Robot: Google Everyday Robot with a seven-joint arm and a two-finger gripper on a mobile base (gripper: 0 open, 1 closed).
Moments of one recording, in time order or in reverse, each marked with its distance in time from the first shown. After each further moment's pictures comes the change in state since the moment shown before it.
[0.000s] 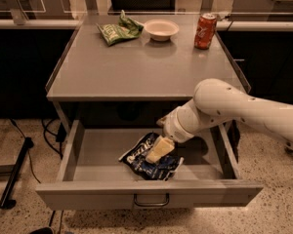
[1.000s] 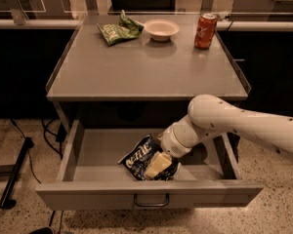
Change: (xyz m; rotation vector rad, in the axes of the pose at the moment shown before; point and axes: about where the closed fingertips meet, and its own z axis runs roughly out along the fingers) arm 0.028 0.034 0.039 -0.105 0.027 0.045
